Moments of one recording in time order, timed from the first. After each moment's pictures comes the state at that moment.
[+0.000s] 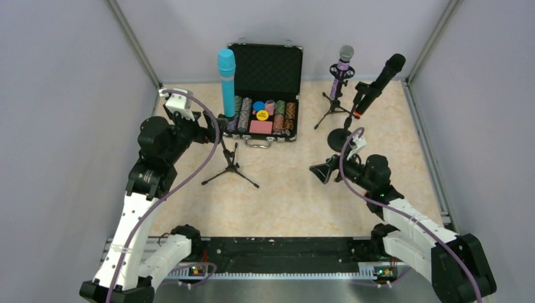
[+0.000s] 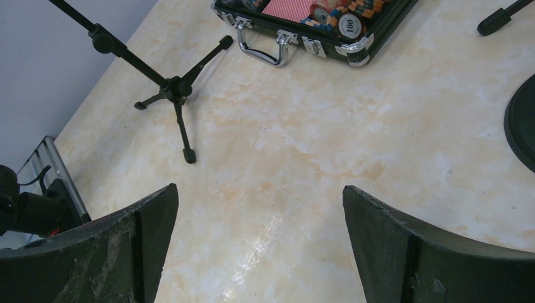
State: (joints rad) left arm -0.24 0.84 1.07 -0.34 0.17 -0.13; right arm 0.33 0.93 0.26 0.46 -0.46 0.41
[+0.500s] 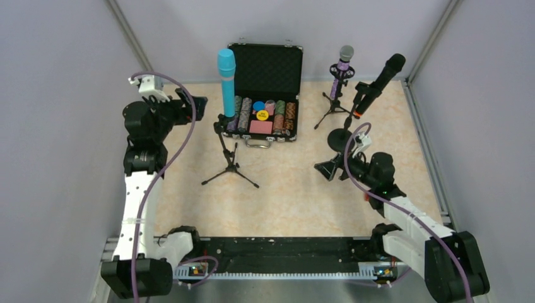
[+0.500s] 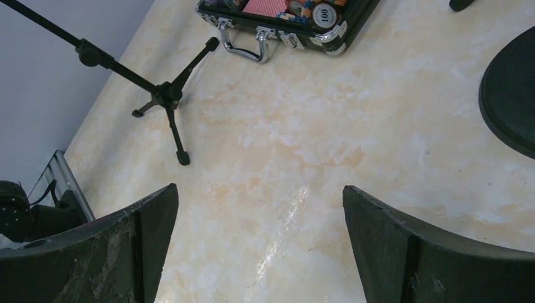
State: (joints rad) left arm 0.07 0.98 1.08 -0.16 0.36 -0.32; right arm 0.23 0.97 0.26 0.46 -0.54 0.45
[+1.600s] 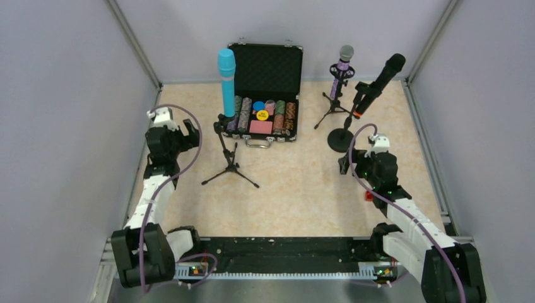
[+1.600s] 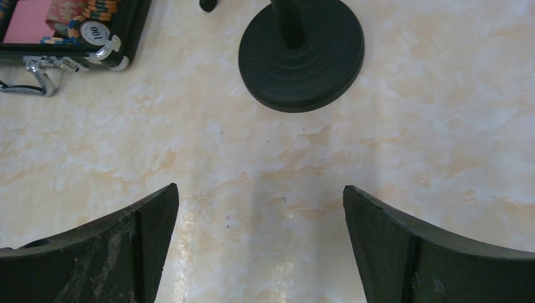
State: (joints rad) left arm 0.17 1.10 0.66 0.11 0.14 -0.17; right arm 0.15 0.90 0.28 0.19 -0.06 0.26
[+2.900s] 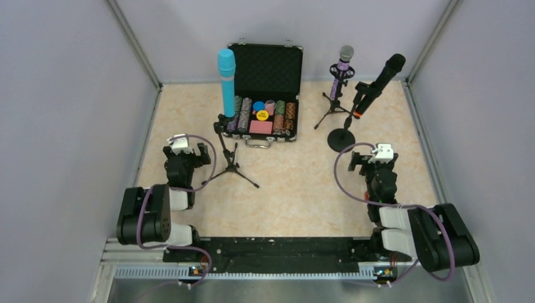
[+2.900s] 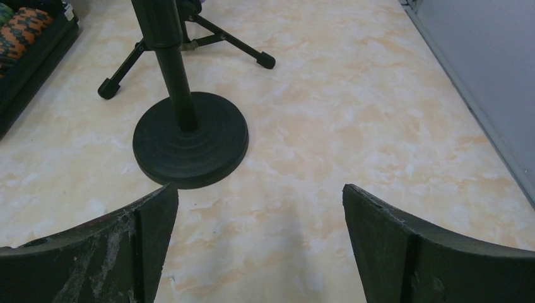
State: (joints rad) left arm 0.11 1.39 0.20 1.06 0.06 -0.06; right arm 0.15 1.19 0.03 1.09 0.22 -0.02
